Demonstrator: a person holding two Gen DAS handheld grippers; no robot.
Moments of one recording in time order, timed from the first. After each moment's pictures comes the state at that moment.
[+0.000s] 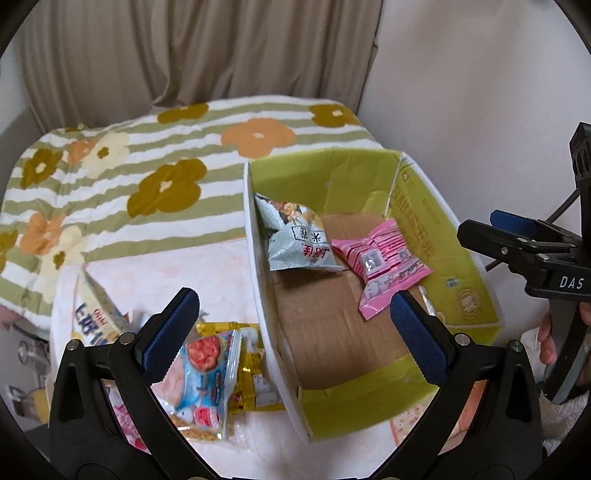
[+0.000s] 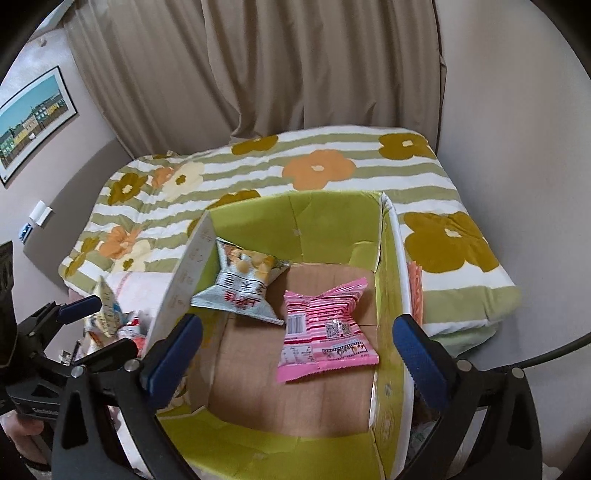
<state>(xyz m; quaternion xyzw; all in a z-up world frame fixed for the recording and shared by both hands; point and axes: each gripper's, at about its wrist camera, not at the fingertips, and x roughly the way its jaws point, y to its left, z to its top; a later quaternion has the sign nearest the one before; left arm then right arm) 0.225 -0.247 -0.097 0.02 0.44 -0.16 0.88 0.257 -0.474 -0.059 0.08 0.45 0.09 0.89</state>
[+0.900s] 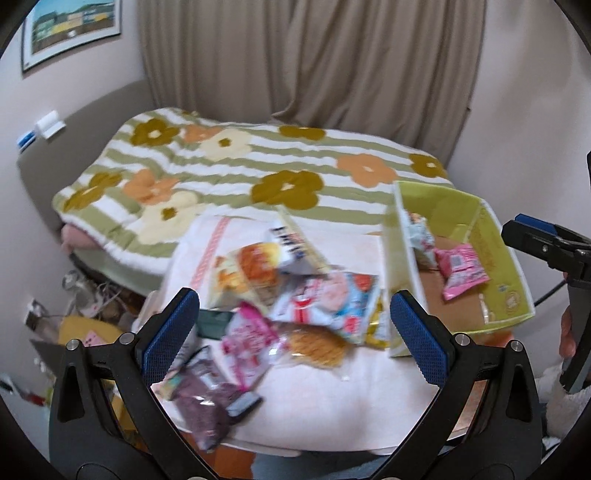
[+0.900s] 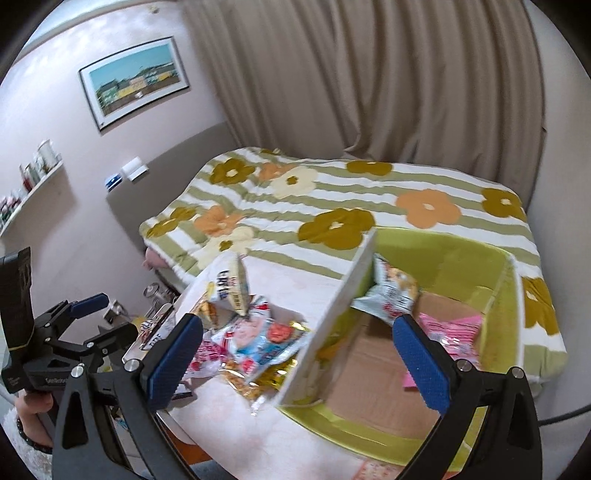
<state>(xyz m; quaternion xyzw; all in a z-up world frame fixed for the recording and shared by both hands) 0.095 -0.077 -0.059 -0.04 0.39 0.03 0.92 0.213 -0.338 -0.019 0.02 0.39 0.28 0.88</state>
